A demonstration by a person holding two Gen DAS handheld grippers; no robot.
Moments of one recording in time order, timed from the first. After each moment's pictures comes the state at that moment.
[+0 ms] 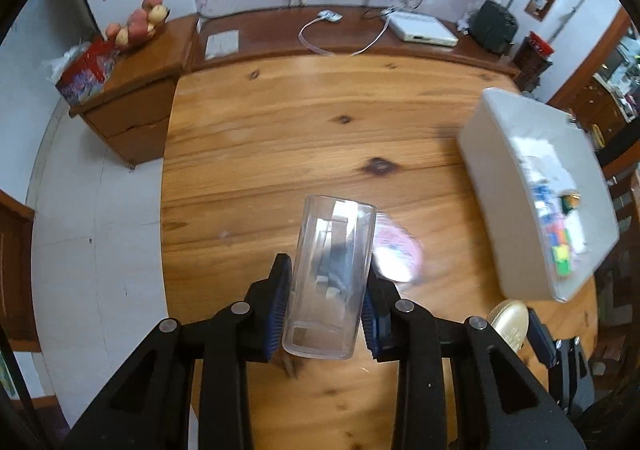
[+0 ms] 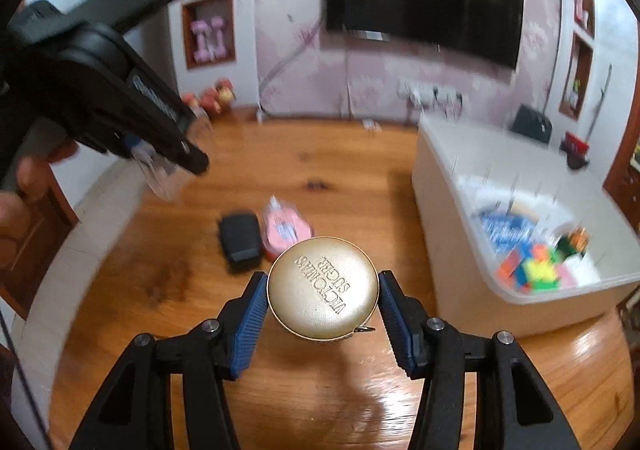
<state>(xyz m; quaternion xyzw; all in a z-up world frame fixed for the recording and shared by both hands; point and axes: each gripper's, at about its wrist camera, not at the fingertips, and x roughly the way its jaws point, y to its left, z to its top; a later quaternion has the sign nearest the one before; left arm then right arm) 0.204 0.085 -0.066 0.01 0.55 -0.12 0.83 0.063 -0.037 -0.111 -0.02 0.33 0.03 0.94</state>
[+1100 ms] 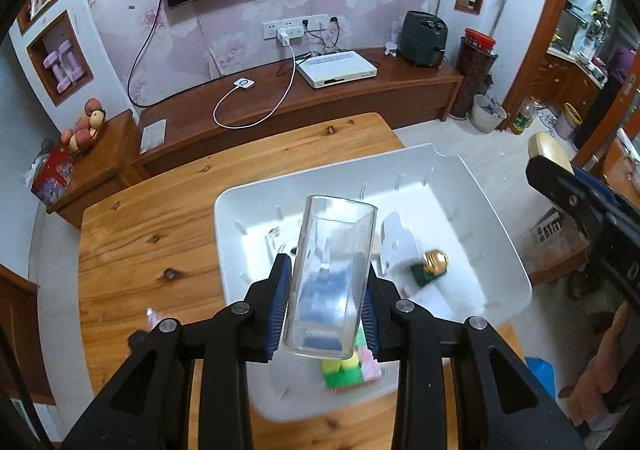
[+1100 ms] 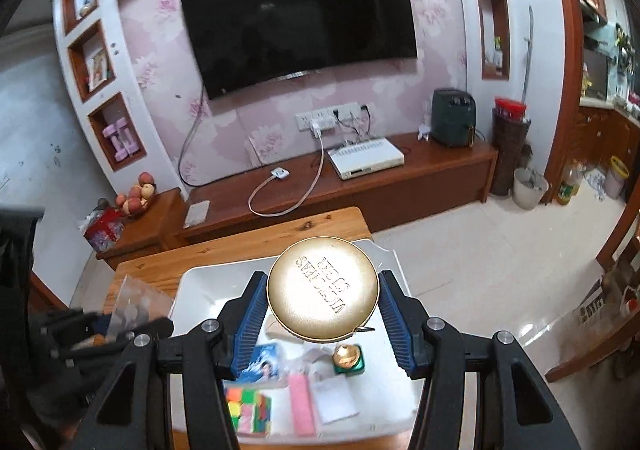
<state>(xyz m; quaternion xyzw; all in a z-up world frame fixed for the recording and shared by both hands) 0.203 -0.181 0.002 0.07 0.48 -0.15 0.86 0.159 -0.363 0.022 0.11 0.35 -0.04 0.93</state>
